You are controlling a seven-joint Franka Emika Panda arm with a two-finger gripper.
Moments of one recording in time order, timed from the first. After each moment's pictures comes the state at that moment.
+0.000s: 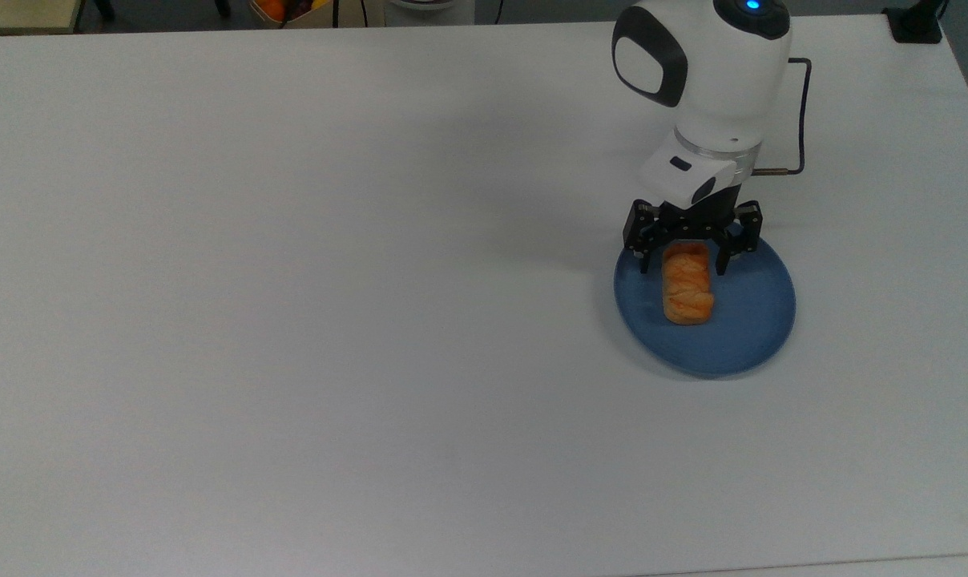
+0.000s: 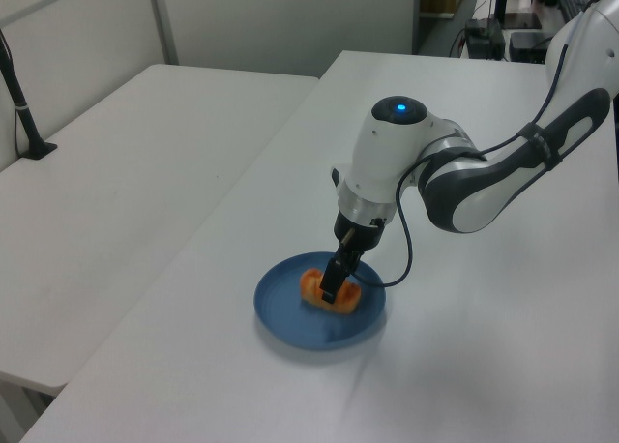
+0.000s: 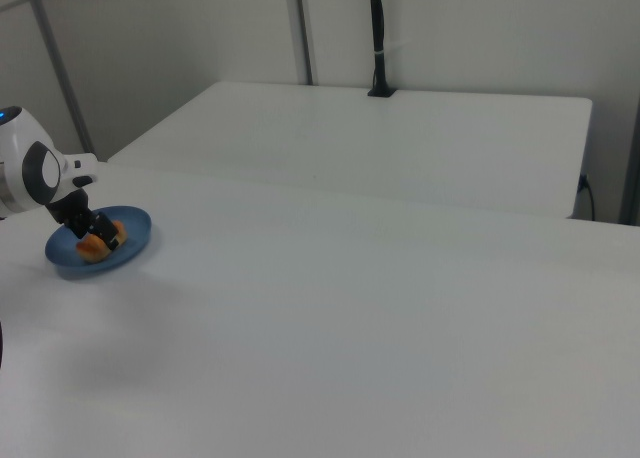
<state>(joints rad) 0.52 0.60 0.04 -1.56 -0.20 2.43 0.68</state>
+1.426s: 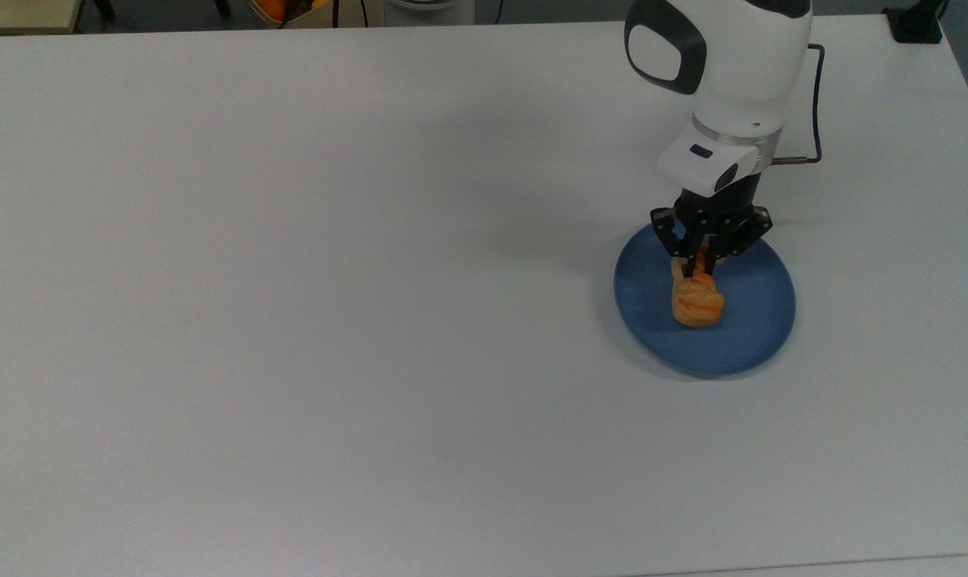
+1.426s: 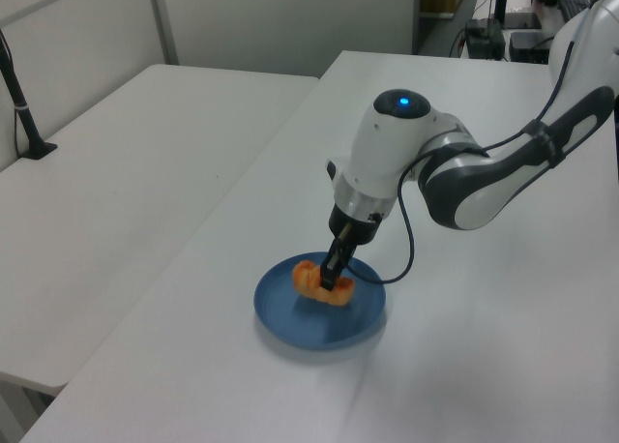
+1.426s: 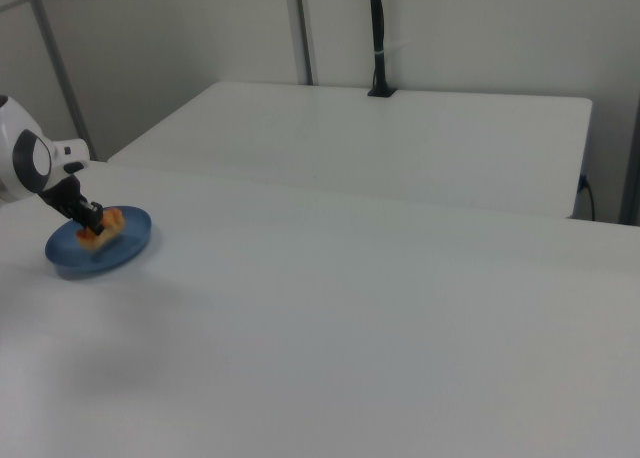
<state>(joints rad) 0.54 0.59 0.04 -1.52 -0.24 2.43 0.68</state>
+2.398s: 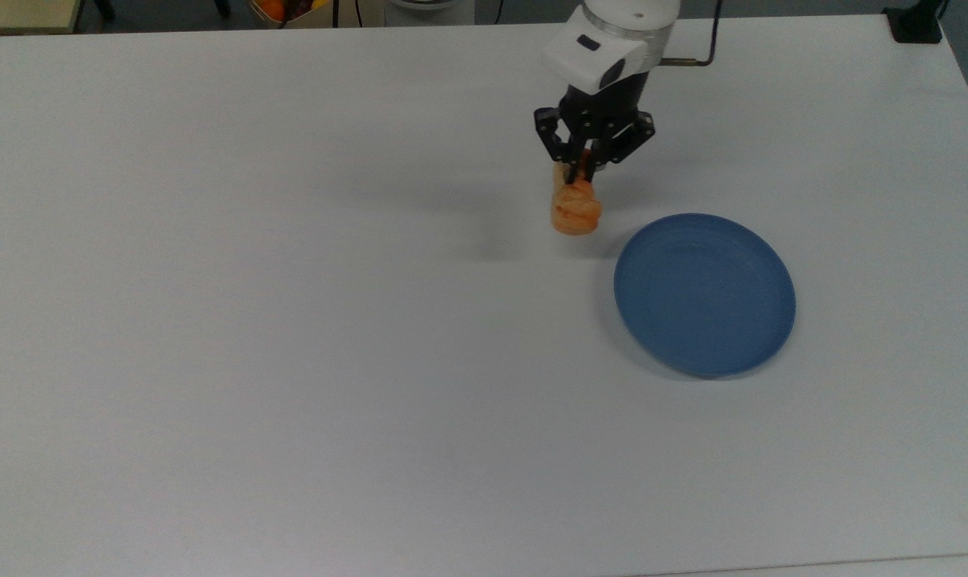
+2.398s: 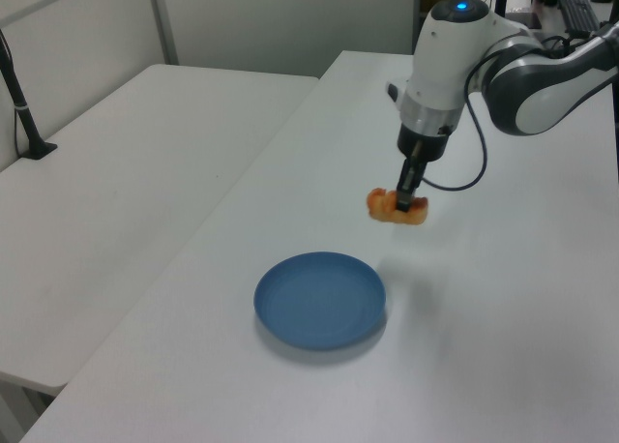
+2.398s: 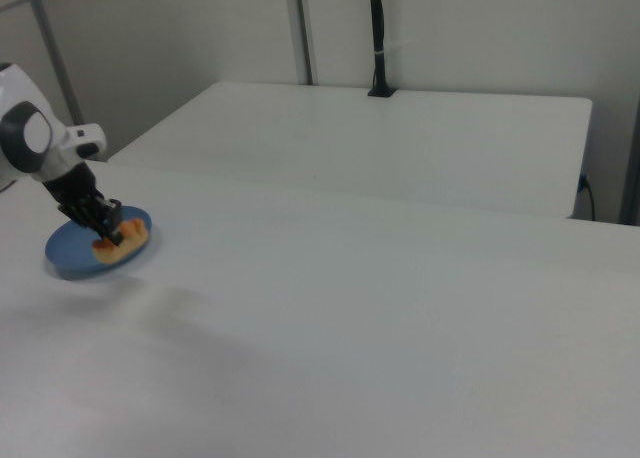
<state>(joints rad) 0.34 0.18 0.10 -1.91 -0.24 2.24 0.46</state>
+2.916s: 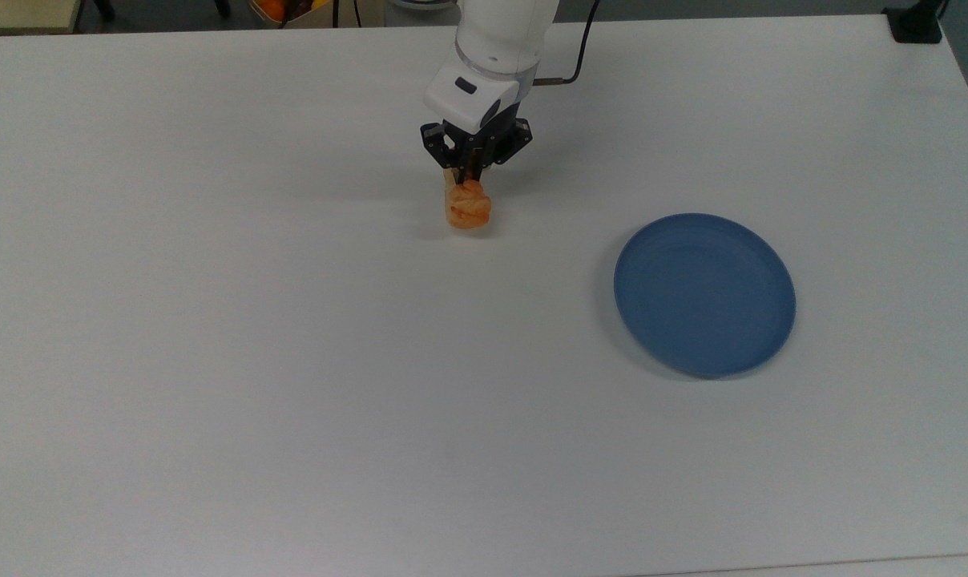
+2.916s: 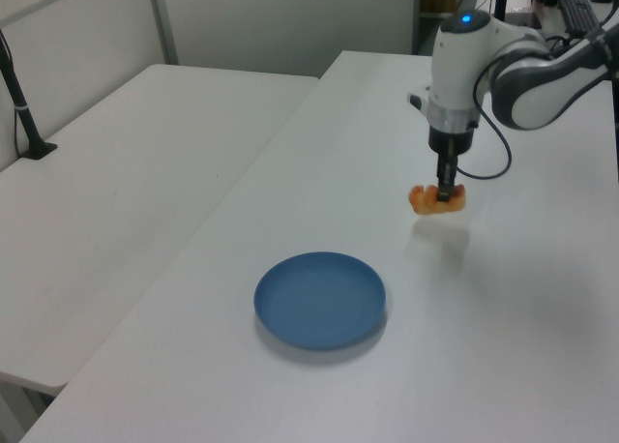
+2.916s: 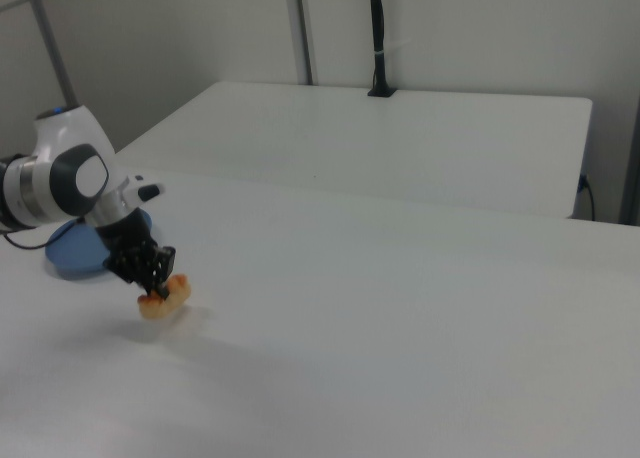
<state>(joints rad) 0.17 0.14 0.10 -2.09 -0.24 2.24 0.13</state>
